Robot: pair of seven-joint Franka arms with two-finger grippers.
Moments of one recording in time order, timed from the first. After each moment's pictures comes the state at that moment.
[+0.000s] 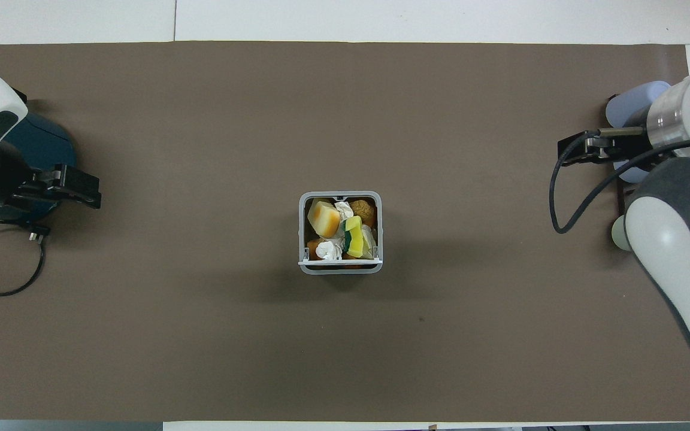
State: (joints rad) left arm -0.03 -0.01 -0.13 -1.60 -0.03 1.51 -0.11; right arm -0.01 0.03 0.08 -1.62 -0.04 1.64 0.16
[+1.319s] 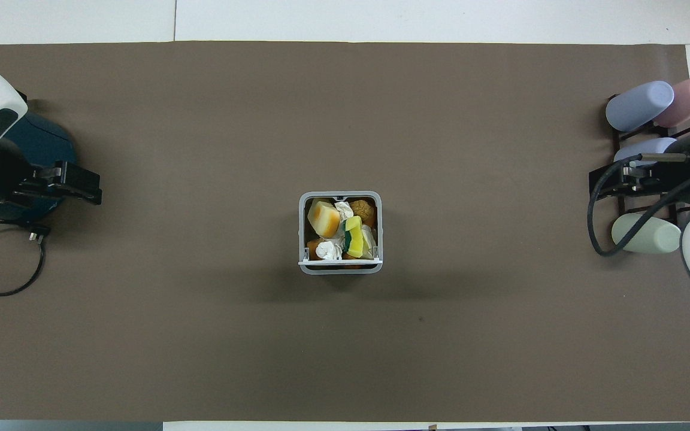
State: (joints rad) left arm -0.03 -0.01 -0.13 -1.60 -0.03 1.51 -0.11; right arm -0.03 -0.04 0.08 -1.67 -0.03 1.58 0.16
